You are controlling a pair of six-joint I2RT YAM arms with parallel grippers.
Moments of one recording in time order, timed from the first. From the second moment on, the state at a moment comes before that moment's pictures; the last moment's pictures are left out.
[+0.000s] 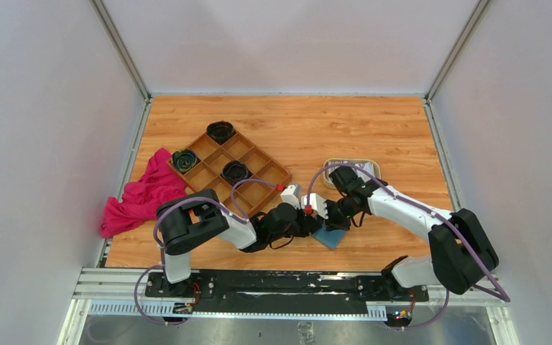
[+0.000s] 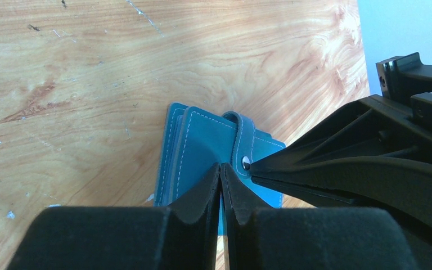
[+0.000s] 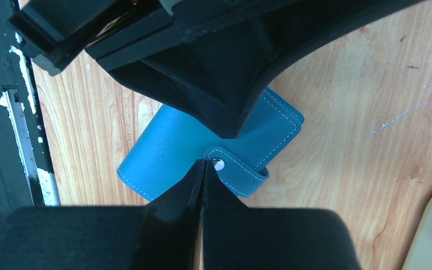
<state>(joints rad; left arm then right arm) -1.13 1.85 0.62 0.81 -0.15 -0.98 0.58 1.34 0.72 -0.66 -0.50 -0.95</state>
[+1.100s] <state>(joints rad) -1.13 1.44 0.52 0.62 -0.15 -0.77 0.30 1.06 0.80 -0.82 -0.60 -0.93</state>
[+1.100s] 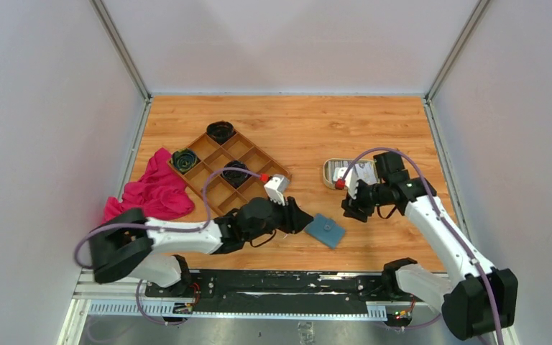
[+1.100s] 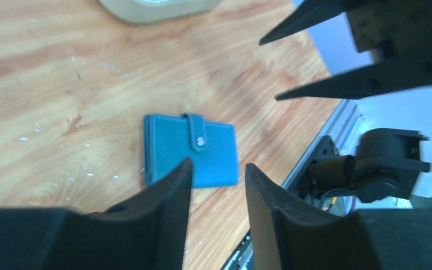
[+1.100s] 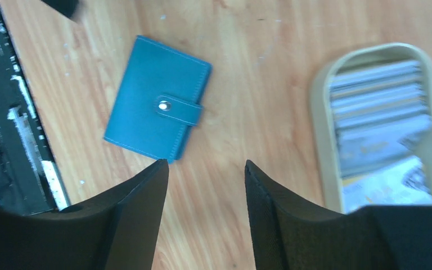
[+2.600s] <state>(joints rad) -1.08 0.45 0.71 -0.41 -0.31 -0.44 0.10 0.58 0.99 -0.76 -0.51 -0.22</state>
